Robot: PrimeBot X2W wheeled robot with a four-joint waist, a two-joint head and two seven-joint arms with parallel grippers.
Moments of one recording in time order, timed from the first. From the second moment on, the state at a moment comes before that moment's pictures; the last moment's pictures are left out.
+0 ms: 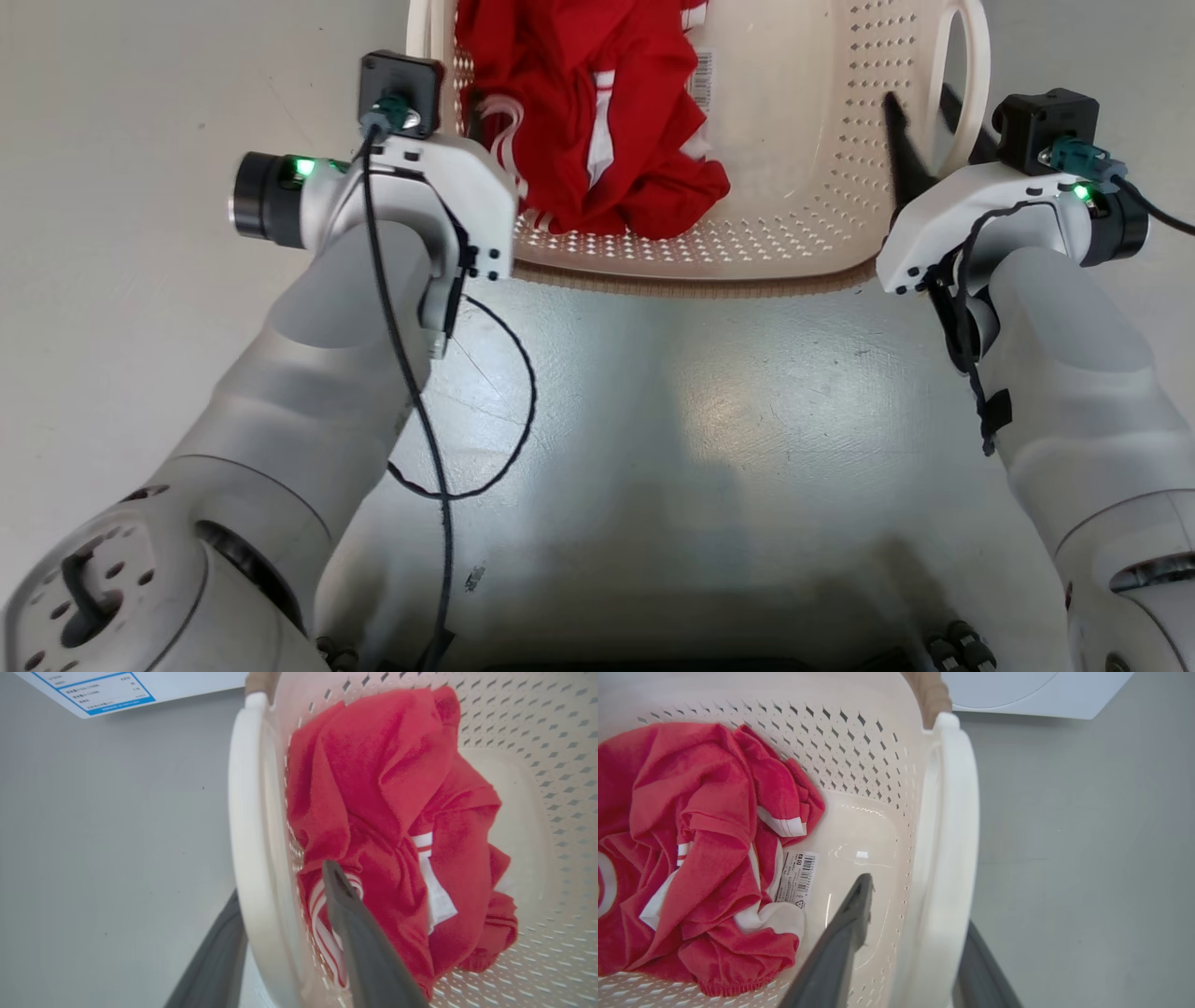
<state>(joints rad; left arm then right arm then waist) -1.20 0.04 -1.10 1.20 -0.99 0.20 -0.25 -1.04 -0.08 0.04 1.18 0.08 0.12 -0.26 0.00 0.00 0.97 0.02</state>
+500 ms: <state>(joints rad) -1.19 0.03 -1.11 1.20 -1.02 0.22 -0.25 -0.97 -0.07 -0.02 1.05 0.05 0.12 -0.26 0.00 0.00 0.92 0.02</state>
